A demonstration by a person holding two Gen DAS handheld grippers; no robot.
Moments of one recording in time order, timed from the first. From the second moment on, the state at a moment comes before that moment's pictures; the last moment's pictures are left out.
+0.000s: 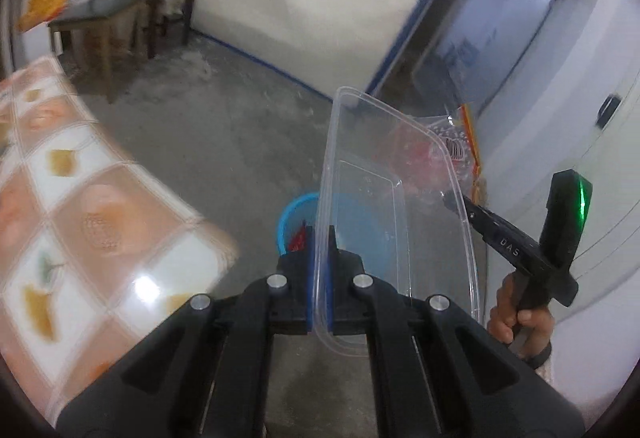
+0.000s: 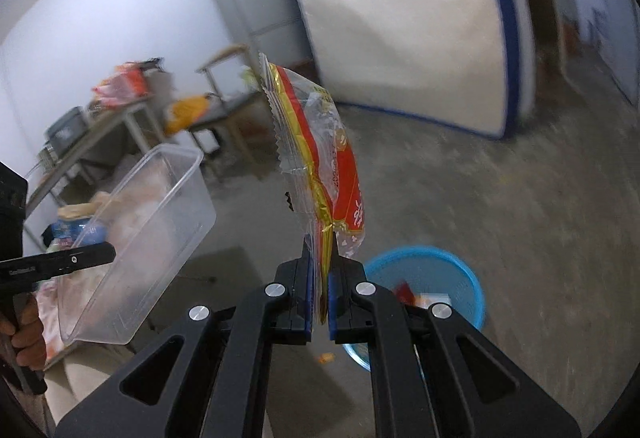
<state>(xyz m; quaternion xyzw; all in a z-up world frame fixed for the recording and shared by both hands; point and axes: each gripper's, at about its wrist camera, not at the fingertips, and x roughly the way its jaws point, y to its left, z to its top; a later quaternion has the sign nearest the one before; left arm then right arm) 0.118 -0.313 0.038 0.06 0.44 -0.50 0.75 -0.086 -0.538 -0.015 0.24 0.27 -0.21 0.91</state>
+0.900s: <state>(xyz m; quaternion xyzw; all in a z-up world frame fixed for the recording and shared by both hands) 0.137 -0.500 -0.218 0.10 0.60 -0.44 0.66 -0.075 -0.633 -0.231 0.32 0.41 -0.28 0.81</state>
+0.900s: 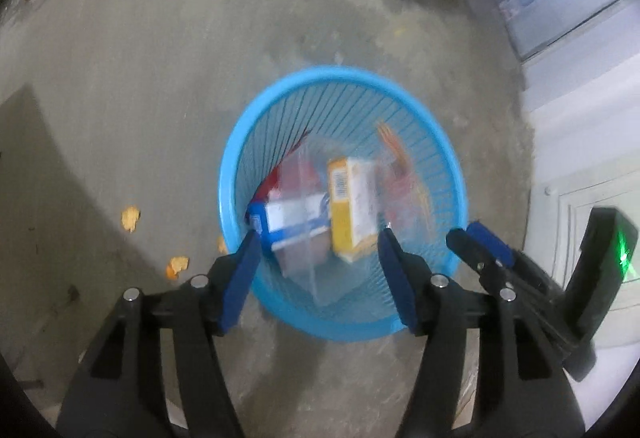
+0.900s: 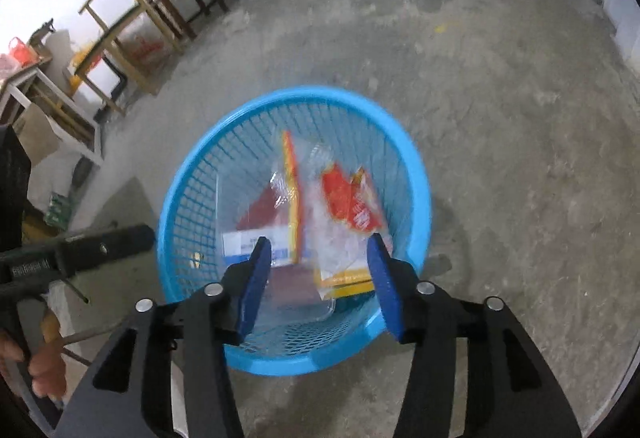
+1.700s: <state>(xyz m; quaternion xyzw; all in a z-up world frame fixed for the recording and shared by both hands) 0.076 -0.340 0.011 0.07 0.39 -0.47 0.79 -0.090 -0.551 -0.054 0.29 0.27 -0.27 0.88</state>
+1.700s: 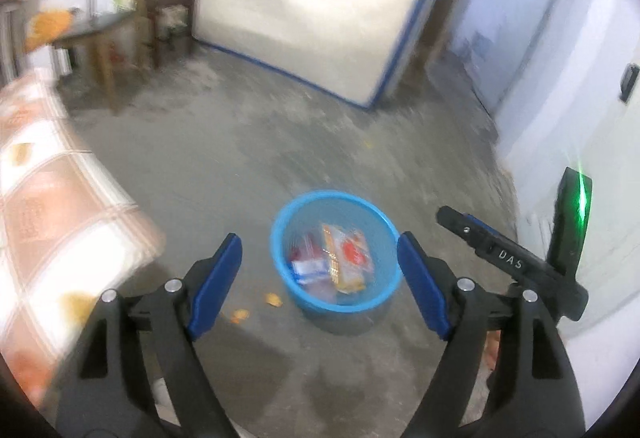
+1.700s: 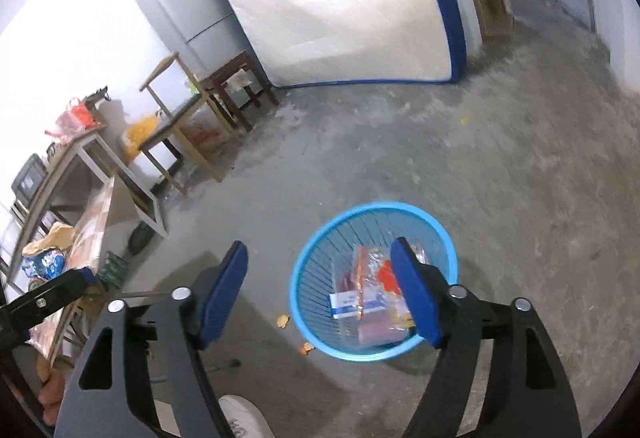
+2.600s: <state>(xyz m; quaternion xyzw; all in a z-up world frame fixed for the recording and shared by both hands) 0.154 0.056 0.078 0.10 0.27 -0.19 0.94 0.141 -0.195 0.066 0.04 0.34 0.10 0.94</state>
